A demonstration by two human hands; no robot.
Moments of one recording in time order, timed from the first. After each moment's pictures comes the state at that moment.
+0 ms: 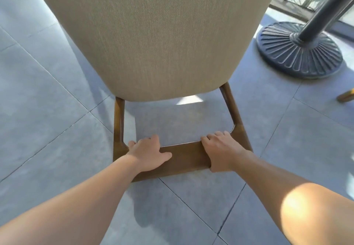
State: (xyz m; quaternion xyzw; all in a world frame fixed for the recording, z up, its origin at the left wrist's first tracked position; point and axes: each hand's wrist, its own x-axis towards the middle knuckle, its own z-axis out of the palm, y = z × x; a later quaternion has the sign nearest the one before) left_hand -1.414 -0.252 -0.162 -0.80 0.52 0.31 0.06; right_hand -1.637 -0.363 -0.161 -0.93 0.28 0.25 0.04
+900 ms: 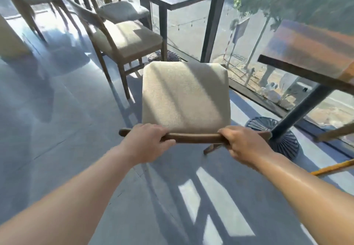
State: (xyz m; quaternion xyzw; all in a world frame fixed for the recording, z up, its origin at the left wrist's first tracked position) left_hand -1.262 -0.291 0.401 -0.74 0.65 0.14 -0.06; right_hand -1.527 -0.432 0.398 -0.93 0.36 0.03 0.10
